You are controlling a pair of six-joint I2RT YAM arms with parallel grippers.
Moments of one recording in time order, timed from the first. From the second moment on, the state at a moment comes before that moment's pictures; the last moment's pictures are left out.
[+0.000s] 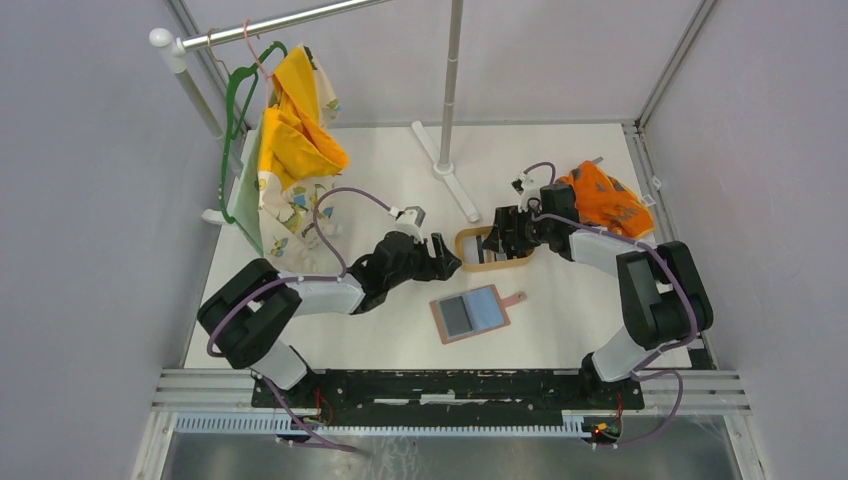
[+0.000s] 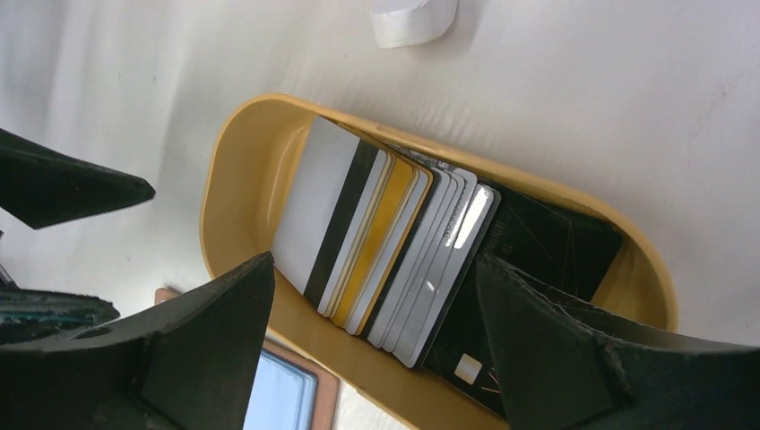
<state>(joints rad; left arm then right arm) -0.80 1.55 0.59 0.52 -0.04 -0.67 0.24 1.60 0.78 0.05 -0.51 0.16</state>
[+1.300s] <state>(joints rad) -0.78 1.77 0.81 0.45 0.06 -0.67 0.21 1.76 0.81 0.17 -0.71 0.47</state>
